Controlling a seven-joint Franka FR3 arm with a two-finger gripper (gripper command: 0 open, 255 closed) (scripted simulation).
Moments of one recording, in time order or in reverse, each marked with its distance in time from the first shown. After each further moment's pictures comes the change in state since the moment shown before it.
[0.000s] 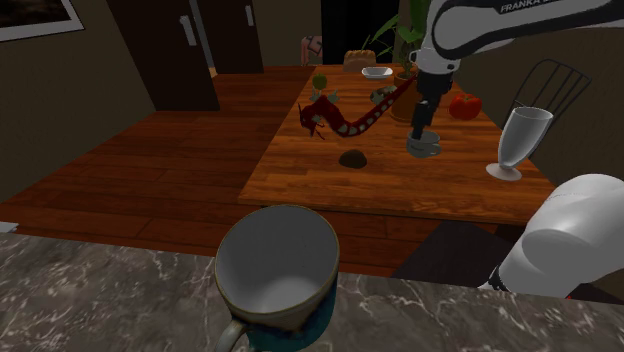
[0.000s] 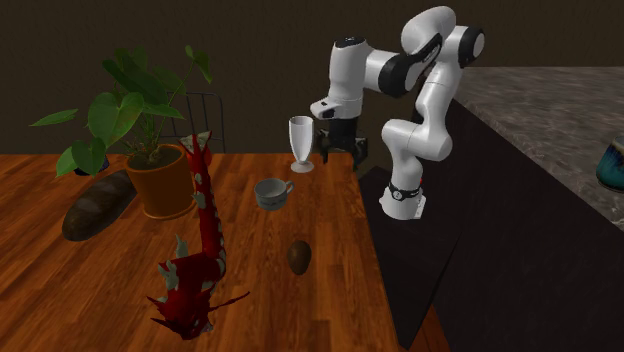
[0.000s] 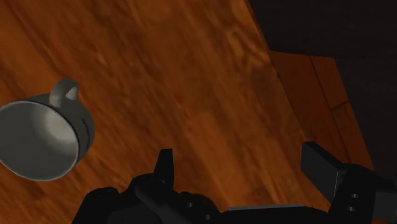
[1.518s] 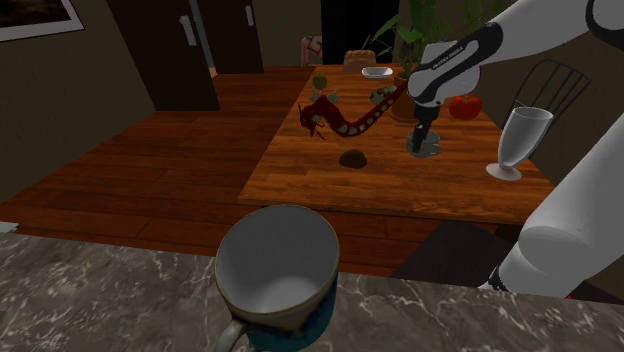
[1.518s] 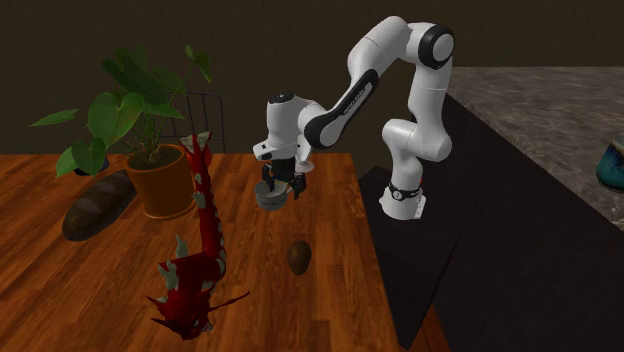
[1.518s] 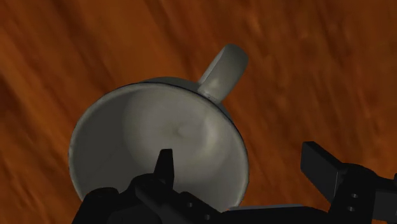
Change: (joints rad) arm -0.055 0.554 -0.257 0.118 -0.002 0.445 -0.350
